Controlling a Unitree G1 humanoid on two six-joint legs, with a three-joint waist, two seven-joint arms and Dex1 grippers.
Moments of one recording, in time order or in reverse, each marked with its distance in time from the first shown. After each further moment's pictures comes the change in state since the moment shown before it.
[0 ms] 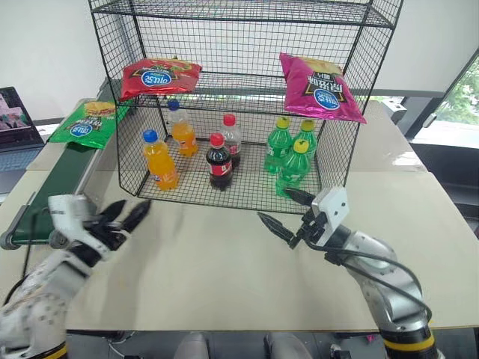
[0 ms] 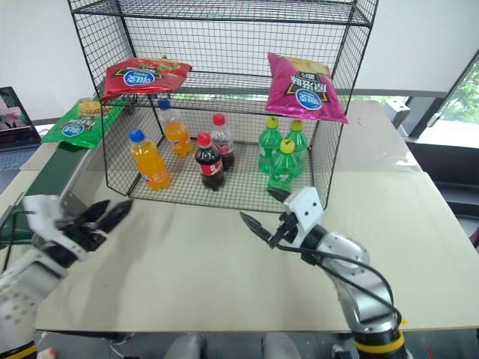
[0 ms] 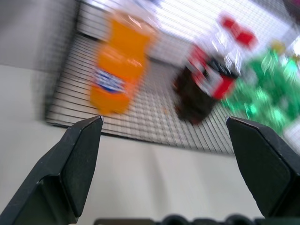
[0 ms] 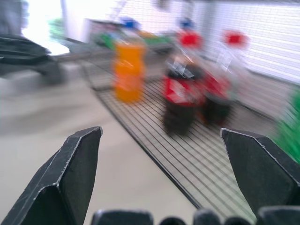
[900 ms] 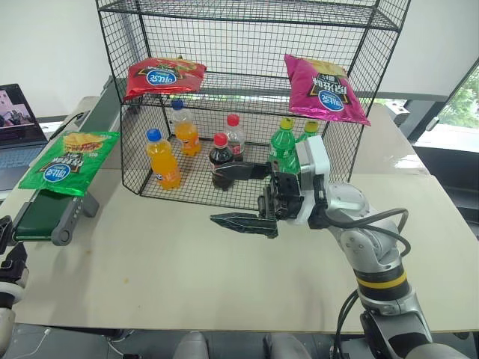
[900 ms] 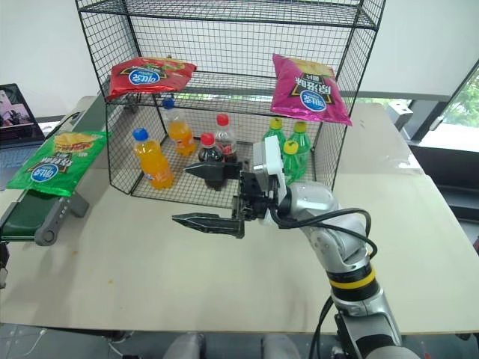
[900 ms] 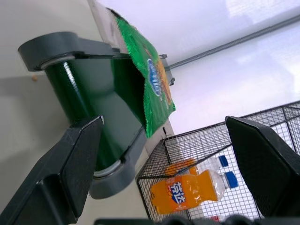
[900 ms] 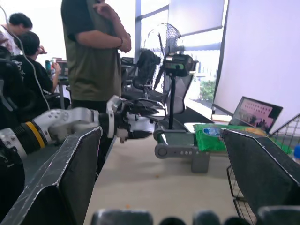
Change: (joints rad) left arm 0.158 -0.052 0.281 0.260 -0.751 -0.212 0.438; right arm -0.397 0.082 0.077 0.135 0.285 0.077 0.338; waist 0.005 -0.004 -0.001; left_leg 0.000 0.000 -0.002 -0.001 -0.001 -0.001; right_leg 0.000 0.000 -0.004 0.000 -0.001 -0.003
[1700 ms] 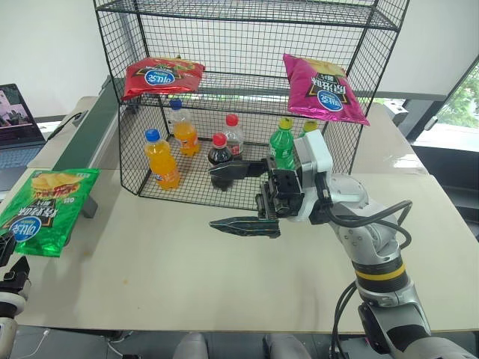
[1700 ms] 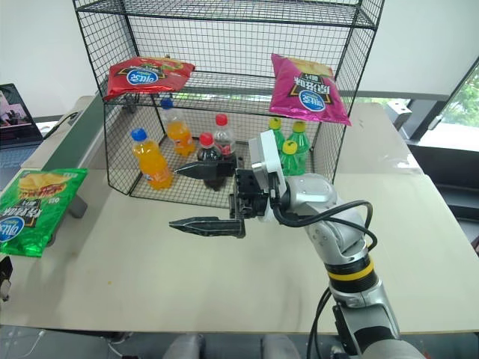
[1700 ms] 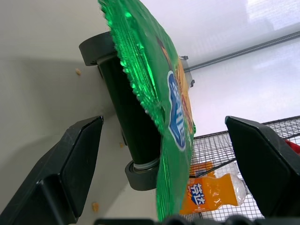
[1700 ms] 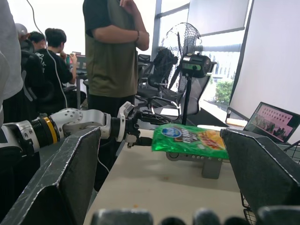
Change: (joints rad) left arm 0.053 0.001 -0.001 0.039 0.013 -0.010 -0.023; right arm -0.031 -0.003 0.000 0.021 -0.002 0.000 0.065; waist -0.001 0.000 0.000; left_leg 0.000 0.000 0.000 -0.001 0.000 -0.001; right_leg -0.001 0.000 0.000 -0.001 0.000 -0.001
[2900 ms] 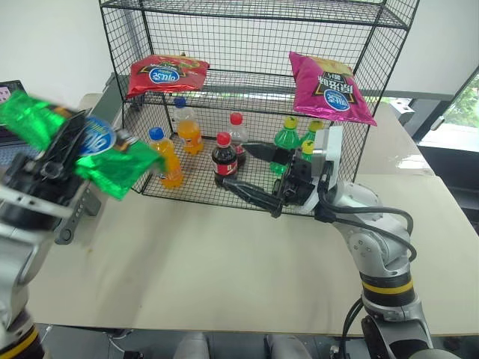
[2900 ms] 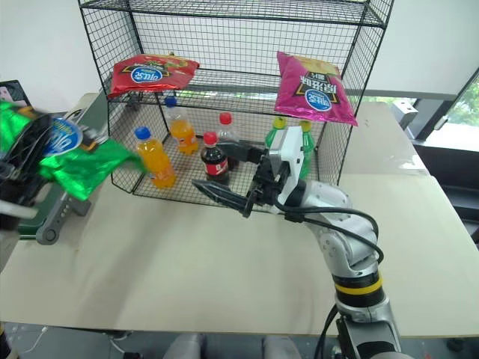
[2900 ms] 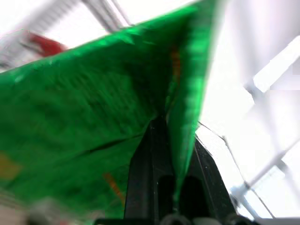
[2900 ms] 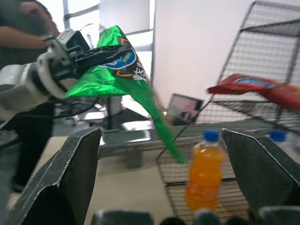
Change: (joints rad) left arm -0.536 0.193 -0.420 -0.449 -0.205 0.014 0.107; right arm 0.118 0.023 -0.112 -0.103 -0.109 -0.033 -0.372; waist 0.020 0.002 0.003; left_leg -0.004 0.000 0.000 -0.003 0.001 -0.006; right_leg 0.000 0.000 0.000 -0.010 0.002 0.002
